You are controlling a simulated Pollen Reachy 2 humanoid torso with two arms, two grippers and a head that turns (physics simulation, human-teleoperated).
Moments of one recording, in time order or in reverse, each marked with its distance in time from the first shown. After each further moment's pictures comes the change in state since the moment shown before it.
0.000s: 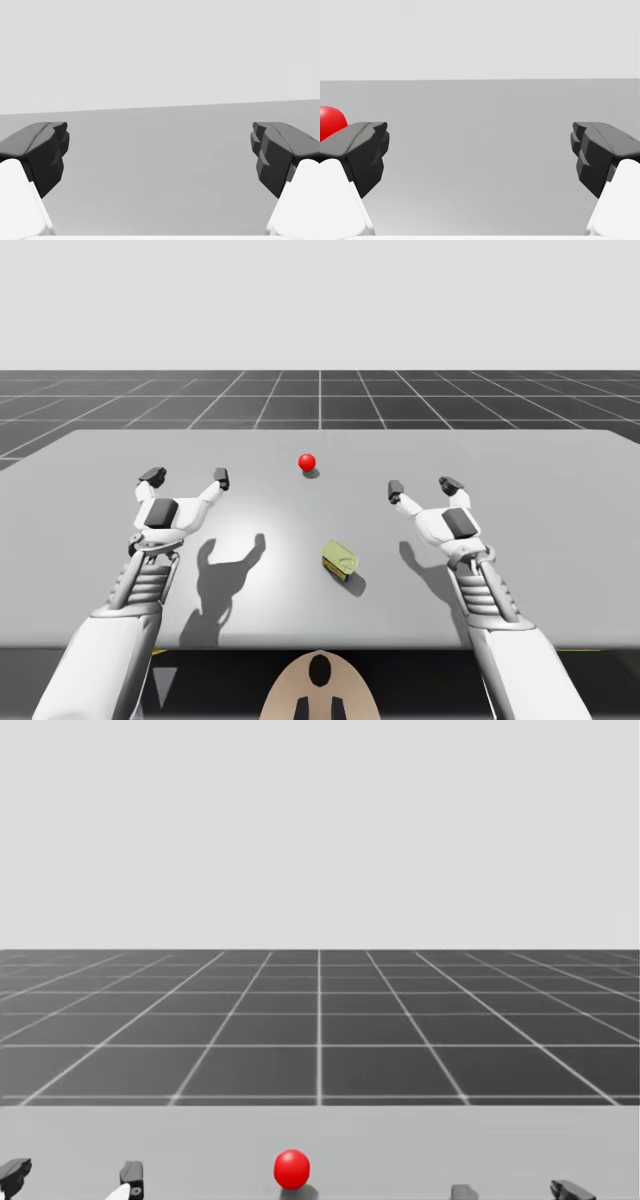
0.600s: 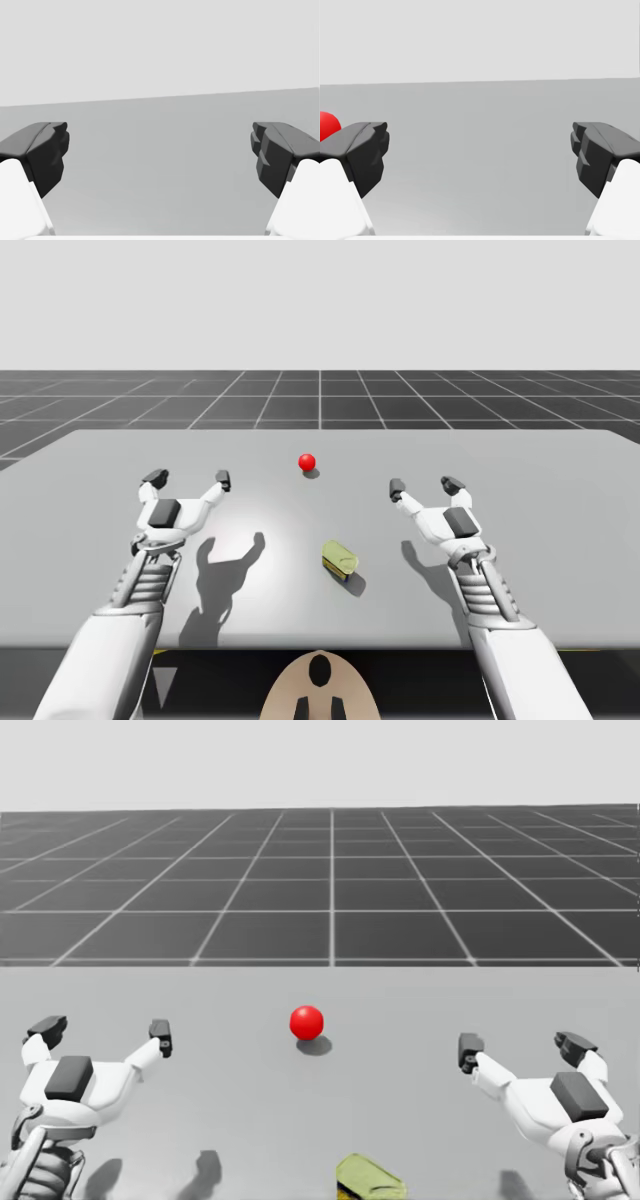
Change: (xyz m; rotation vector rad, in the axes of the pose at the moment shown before) left arm -0.004 -0.001 -0.001 0.000 0.029 -0.012; right arm 0.002 0.000 -0.001 -0.023 -0.002 -0.007
